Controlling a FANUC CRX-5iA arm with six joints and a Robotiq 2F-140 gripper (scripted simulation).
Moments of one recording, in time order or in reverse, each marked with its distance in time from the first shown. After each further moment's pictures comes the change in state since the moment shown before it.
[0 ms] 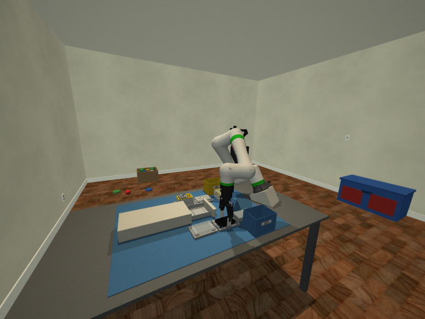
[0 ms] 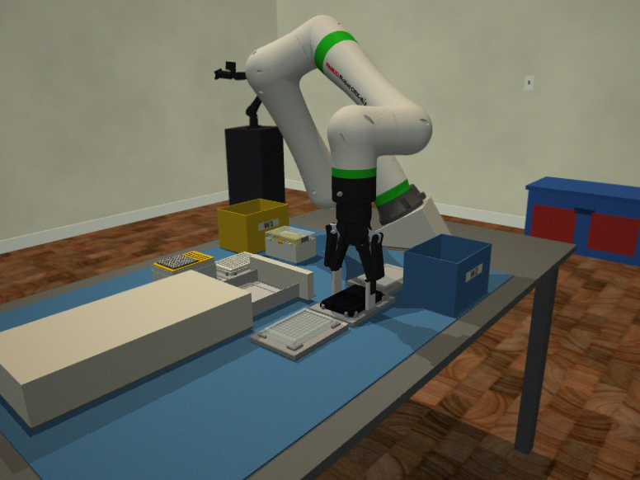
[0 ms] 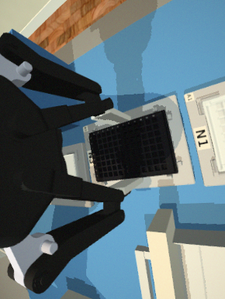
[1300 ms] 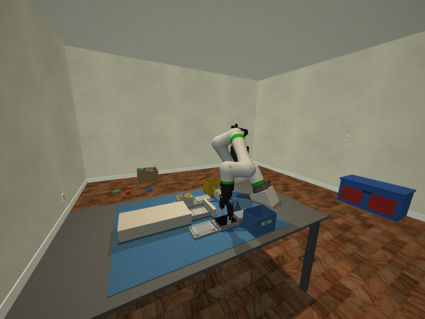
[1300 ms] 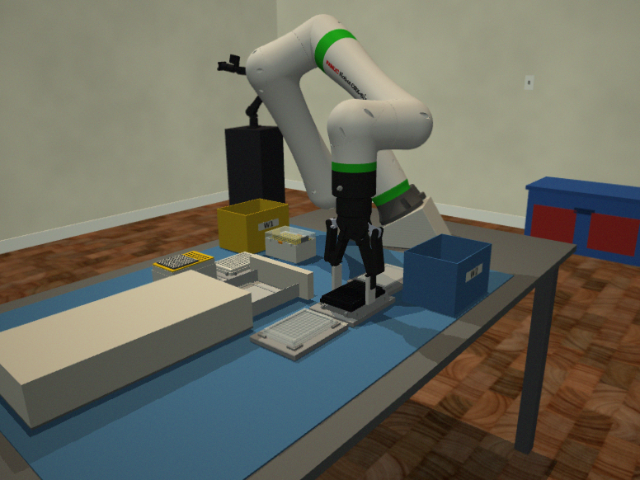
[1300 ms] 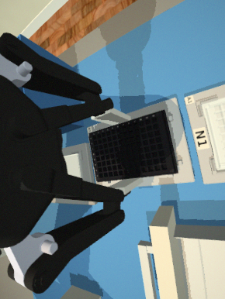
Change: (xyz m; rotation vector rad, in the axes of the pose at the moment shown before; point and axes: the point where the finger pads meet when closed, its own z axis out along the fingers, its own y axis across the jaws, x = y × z) arm 0.000 0.000 -0.012 0.000 0.000 0.000
